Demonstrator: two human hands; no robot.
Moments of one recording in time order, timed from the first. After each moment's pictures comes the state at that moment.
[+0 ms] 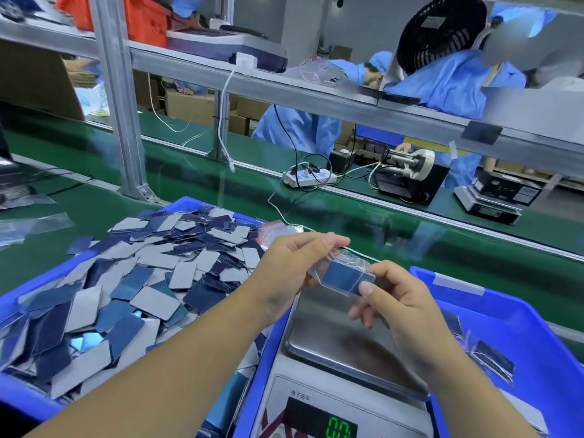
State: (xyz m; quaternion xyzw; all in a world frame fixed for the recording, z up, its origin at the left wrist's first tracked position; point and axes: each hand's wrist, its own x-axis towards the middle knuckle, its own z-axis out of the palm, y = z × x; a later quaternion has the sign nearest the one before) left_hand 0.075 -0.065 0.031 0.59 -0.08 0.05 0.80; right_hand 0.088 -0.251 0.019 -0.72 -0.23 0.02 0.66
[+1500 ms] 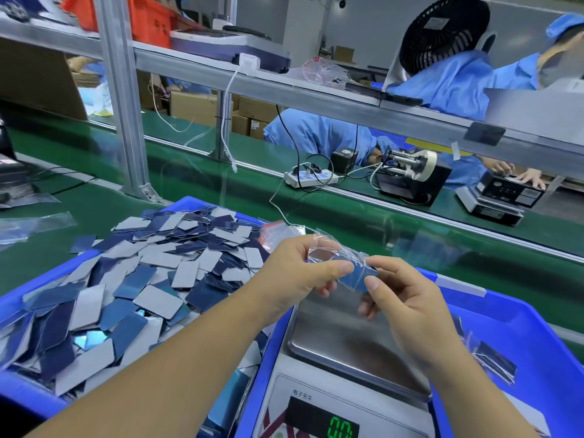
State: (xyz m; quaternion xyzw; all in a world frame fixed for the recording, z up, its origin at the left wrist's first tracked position) left_hand 0.080 -0.066 0.023 0.62 -0.10 0.04 0.78; right_hand 0.091 -0.253 0.017 -0.74 -0.26 -0.08 0.61
